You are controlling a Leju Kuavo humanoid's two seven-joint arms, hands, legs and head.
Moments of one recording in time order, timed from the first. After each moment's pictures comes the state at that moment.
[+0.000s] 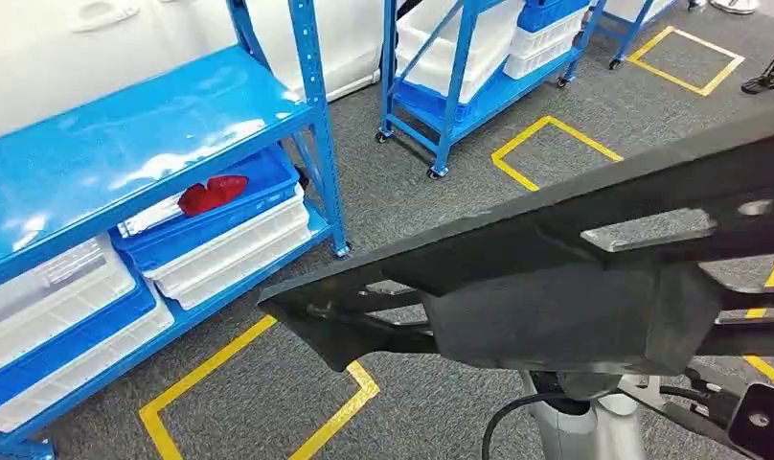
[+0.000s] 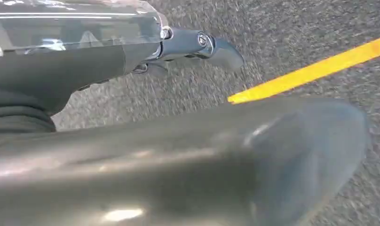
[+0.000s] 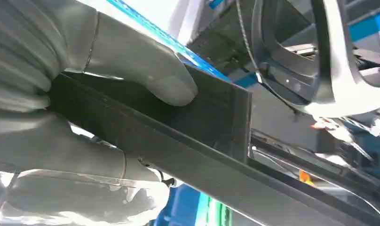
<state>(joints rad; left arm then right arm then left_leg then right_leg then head) -0.10 -0.05 1.26 -0.21 -0.84 0.01 -0.30 -0.28 0.06 0.20 -1.99 -0.31 0.62 -0.70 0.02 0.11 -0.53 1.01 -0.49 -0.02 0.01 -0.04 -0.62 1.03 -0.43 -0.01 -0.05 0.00</state>
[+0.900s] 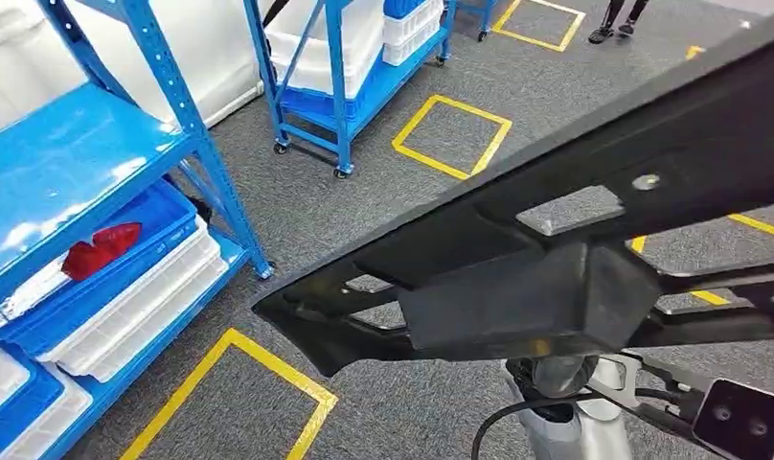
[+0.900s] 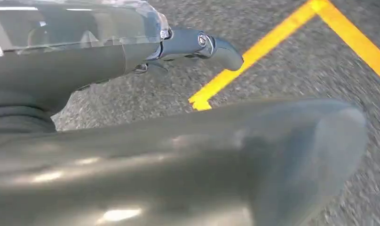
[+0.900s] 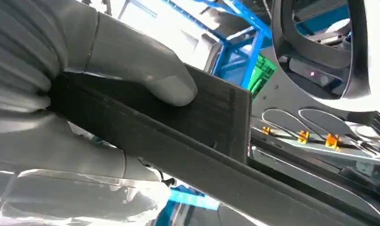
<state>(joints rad) -0.10 -0.01 1.27 -0.21 -0.87 0.01 -0.27 -0.26 0.06 0.24 -1.97 -0.27 0.56 -0.70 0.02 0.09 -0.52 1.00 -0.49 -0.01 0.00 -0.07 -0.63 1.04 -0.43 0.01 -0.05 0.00</state>
